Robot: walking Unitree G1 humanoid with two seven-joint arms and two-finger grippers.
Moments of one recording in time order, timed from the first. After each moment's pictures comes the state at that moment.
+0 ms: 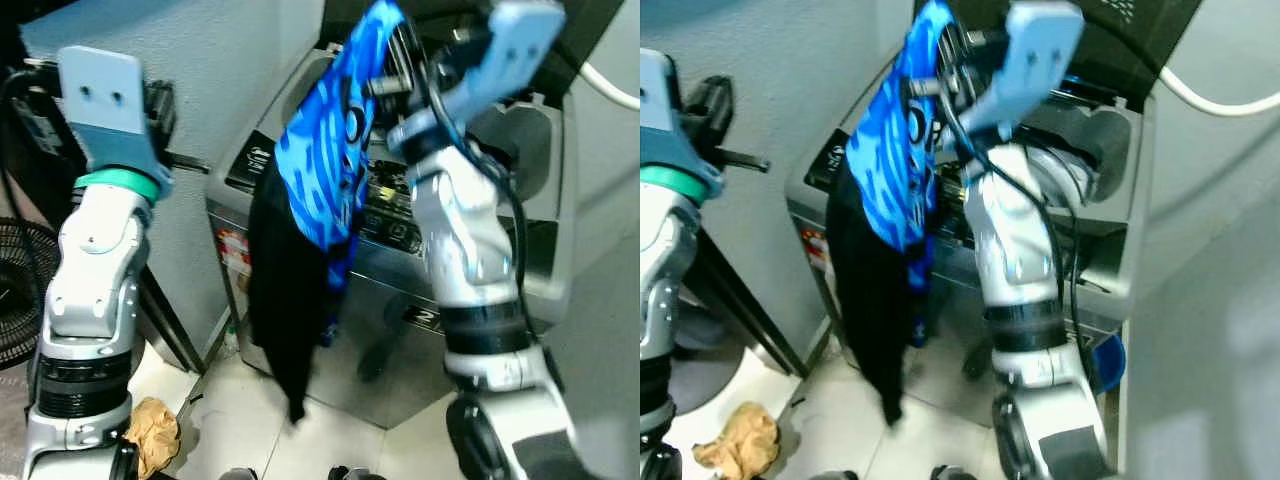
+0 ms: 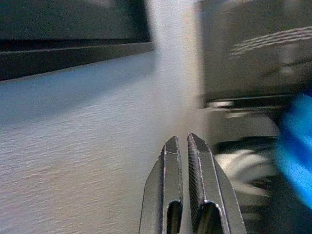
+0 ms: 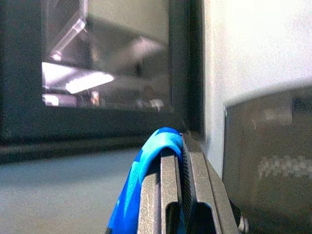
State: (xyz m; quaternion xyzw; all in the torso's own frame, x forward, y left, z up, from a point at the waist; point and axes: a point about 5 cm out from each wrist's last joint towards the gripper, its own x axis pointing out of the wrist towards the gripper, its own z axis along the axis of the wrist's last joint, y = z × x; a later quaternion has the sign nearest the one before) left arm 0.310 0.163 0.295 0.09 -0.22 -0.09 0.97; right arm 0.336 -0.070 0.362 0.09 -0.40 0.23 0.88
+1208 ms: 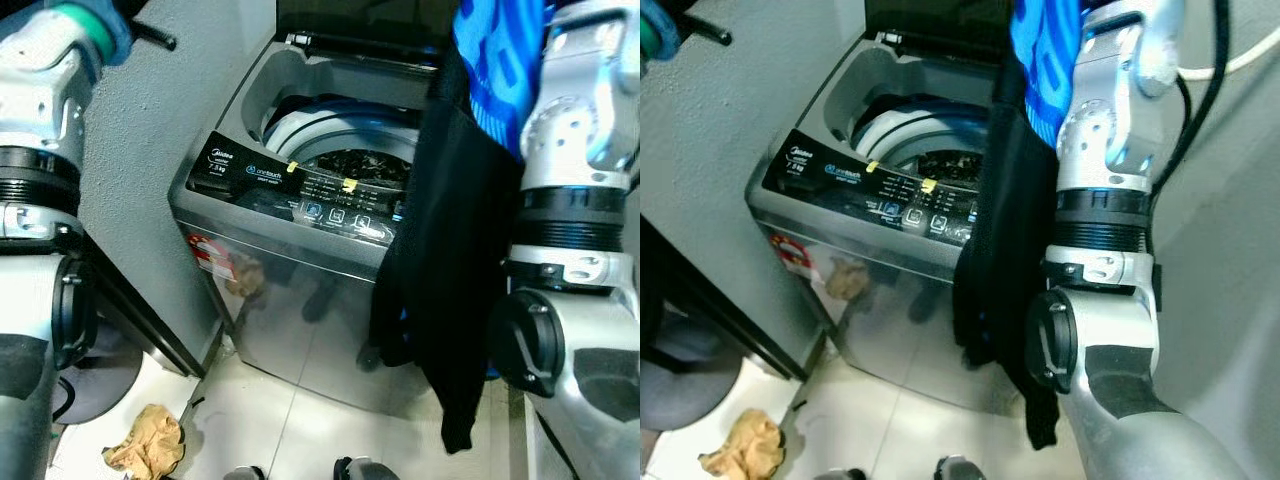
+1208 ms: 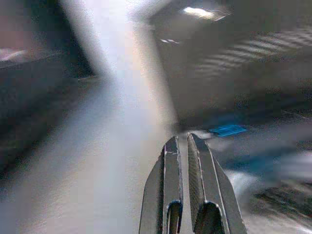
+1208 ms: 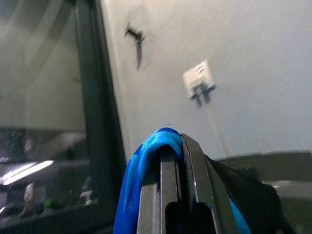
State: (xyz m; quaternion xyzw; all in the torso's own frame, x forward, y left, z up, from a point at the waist) left arm 0.383 0.181 0.381 0.15 -0.21 -0.22 0.94; right arm 0.341 -0.133 0.438 0.15 -0.51 0.15 0.84
